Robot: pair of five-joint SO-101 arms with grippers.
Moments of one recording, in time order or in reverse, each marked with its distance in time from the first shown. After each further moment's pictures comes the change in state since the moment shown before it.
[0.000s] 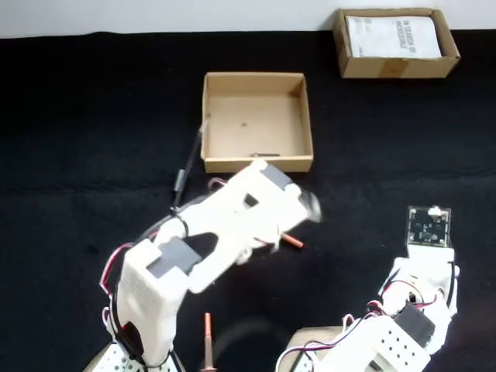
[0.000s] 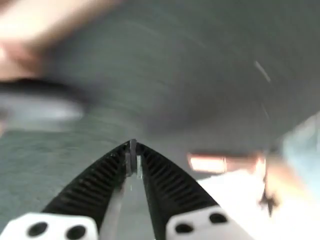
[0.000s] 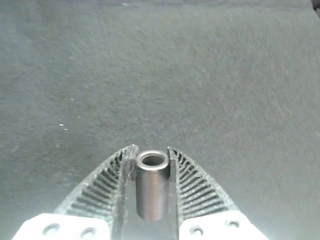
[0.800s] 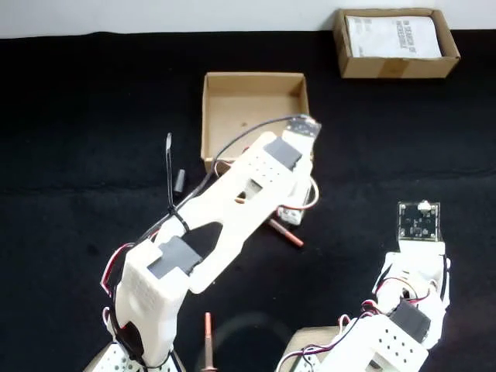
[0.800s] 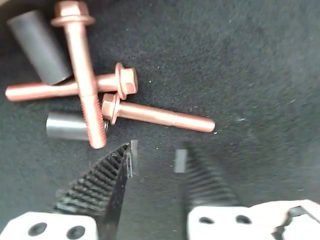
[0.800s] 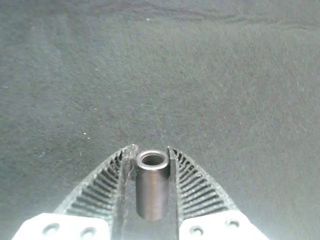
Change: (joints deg) left arm 1.4 0.1 -19.3 -4.8 40.0; right arm -4.5 0.0 0.0 0.0 -1.6
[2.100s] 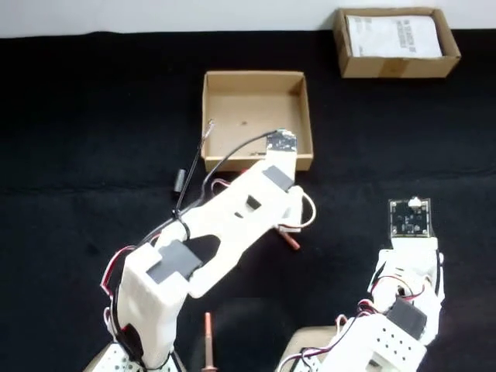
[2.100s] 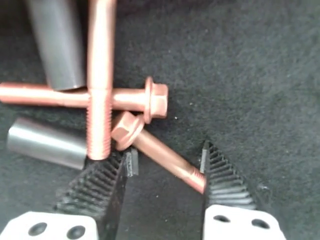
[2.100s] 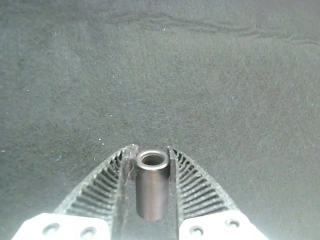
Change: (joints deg) left arm 2.4 -0.3 18.7 -21.7 17.2; right arm -2.9 0.0 0.0 0.0 0.0
